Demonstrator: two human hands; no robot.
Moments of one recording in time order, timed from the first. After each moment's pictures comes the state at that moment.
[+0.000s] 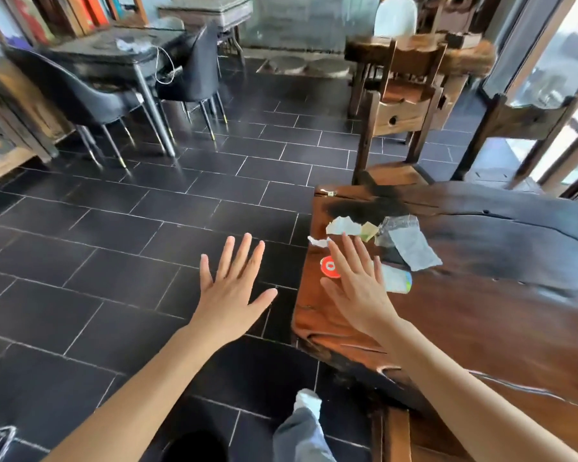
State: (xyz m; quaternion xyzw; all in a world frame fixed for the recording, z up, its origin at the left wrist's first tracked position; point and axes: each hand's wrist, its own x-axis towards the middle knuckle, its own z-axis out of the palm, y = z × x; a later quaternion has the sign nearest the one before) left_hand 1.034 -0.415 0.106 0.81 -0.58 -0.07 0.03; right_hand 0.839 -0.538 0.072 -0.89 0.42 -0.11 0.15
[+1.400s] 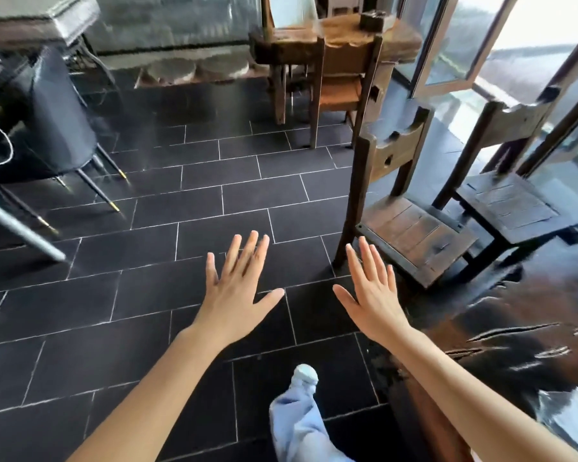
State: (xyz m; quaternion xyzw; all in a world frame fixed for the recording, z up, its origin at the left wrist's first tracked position) left_hand 1.479 -1.038 0.101 0.65 -0.74 -0.13 0.05; right_hand 1.238 -1.059 0.048 -0.76 0.63 -0.11 0.13
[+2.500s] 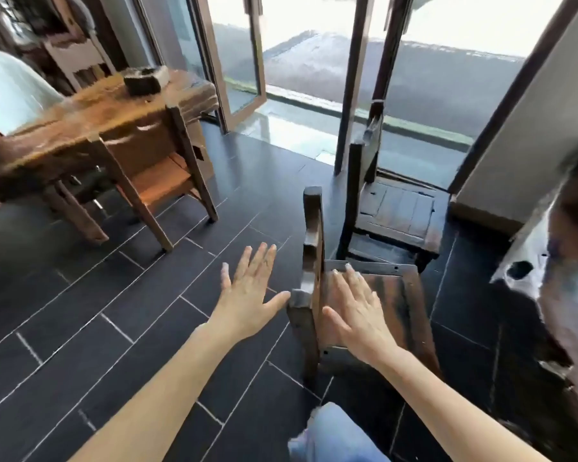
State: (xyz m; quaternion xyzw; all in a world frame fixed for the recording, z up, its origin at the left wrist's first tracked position) left_hand 1.313 -1.741 0.091 0.33 -0.93 -0.14 -0.05; right_hand 1.165 -1.582 0.033 -0.45 0.85 -0.19 0.17
